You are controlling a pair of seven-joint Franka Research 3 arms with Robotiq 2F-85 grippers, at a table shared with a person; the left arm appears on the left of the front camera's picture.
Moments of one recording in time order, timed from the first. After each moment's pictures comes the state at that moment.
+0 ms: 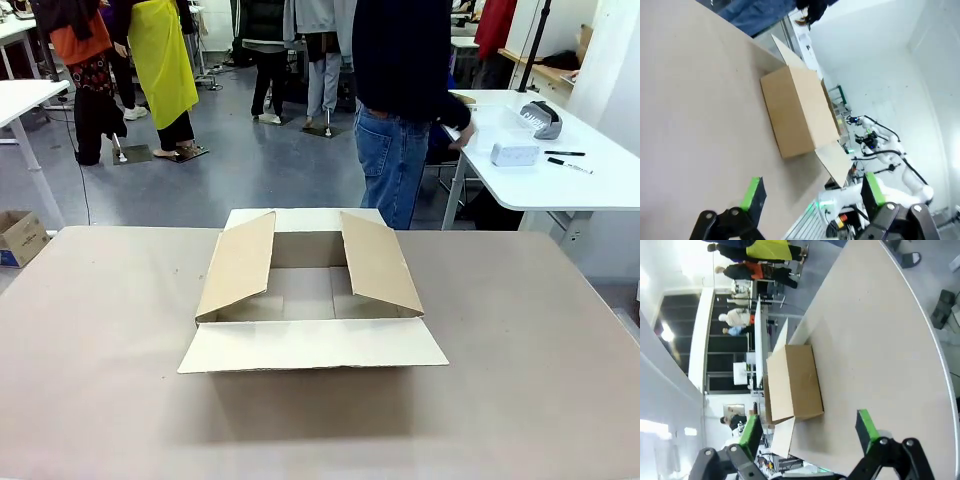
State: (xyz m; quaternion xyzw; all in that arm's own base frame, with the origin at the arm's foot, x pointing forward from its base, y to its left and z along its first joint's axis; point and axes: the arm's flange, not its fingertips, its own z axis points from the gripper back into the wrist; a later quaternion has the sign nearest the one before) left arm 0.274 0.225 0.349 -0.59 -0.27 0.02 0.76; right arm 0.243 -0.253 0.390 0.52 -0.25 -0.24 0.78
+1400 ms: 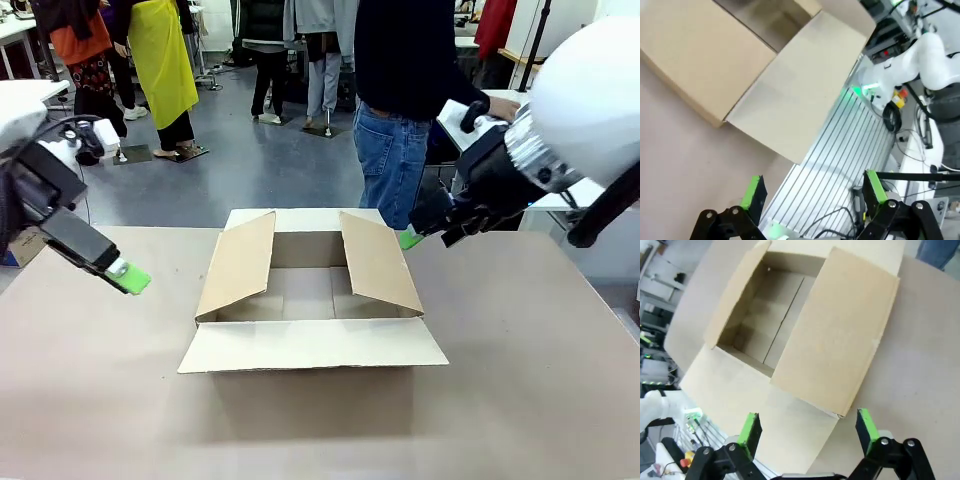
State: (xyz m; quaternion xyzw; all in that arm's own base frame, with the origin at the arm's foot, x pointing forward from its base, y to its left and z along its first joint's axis) left arm 0.290 -0.102 0.502 -0.36 -0.10 -0.35 0.86; right arm 0.340 0.172 0.496 0.22 -0.19 0.20 0.94
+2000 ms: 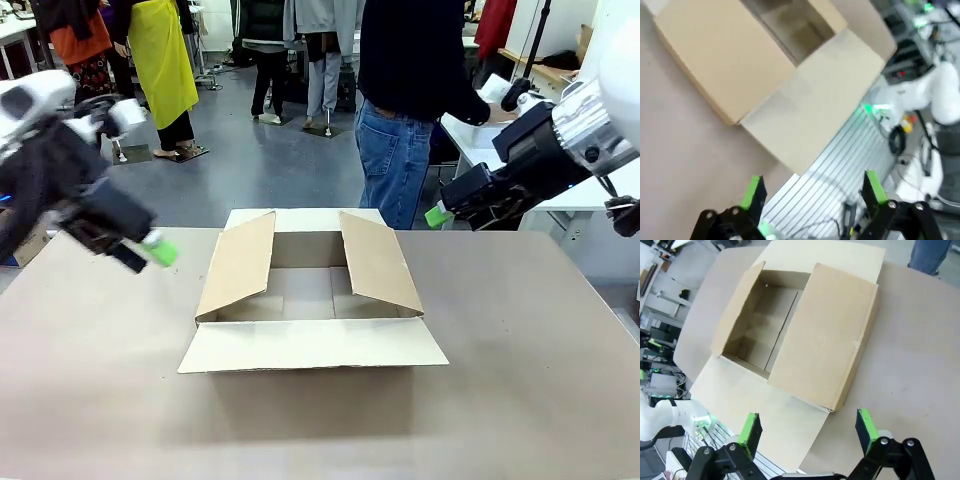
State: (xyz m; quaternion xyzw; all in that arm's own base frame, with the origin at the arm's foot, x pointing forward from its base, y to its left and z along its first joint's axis) left arm 0.300 -0.140 0.528 -0.31 -0.09 -0.27 0.91; right arm 0.335 0.137 0.520 0.24 -0.21 0.17 0.93
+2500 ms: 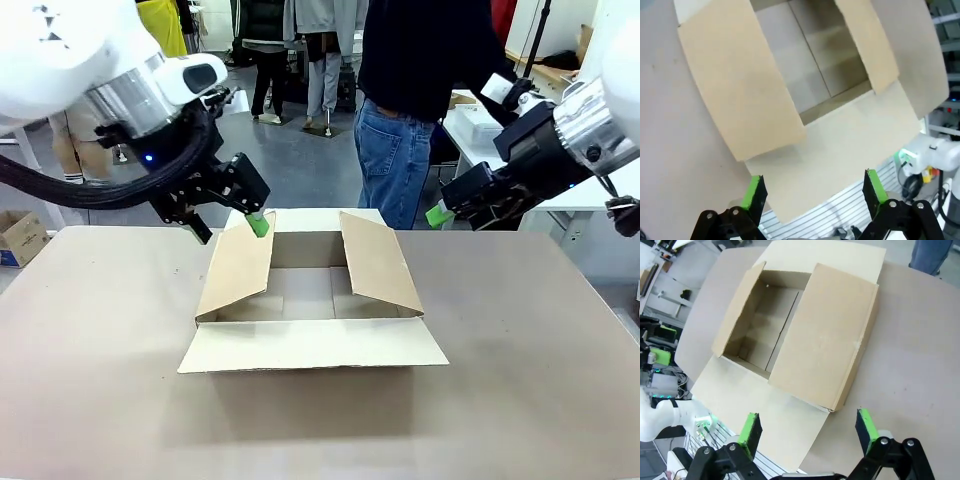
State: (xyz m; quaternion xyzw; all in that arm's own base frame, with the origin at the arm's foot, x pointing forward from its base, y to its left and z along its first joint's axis) left arm 0.346 -0.244 0.546 -0.19 -0.08 -0.17 0.96; right arm 0.336 0.134 0.520 0.24 -0.22 0.16 0.93
